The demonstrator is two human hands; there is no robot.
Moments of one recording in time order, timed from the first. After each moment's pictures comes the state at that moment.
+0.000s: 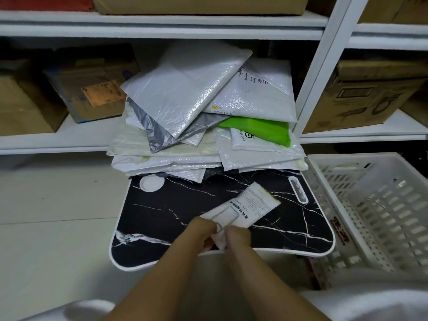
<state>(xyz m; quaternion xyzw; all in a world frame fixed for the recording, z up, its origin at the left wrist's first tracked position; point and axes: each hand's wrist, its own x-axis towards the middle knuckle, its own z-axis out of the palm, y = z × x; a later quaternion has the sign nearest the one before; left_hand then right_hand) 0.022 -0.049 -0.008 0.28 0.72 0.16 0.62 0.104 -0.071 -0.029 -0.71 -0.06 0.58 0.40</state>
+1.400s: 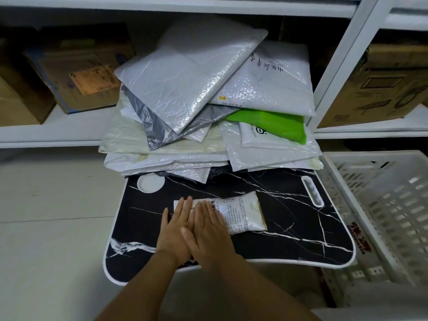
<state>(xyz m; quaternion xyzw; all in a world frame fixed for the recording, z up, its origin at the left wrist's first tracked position) -0.058 -0.032 -0.083 0.80 0.59 -0.05 0.08 0.054 -0.050 -0.069 -0.62 -0.77 0.14 0.07</state>
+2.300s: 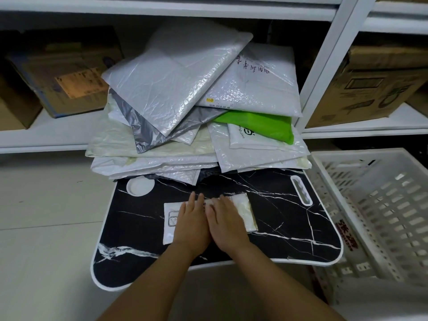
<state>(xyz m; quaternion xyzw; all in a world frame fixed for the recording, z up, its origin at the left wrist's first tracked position) 0.004 -0.016 -0.056 0.81 0.58 -0.04 0.10 0.113 -0.028 -0.051 -0.67 -0.66 0.28 0.20</state>
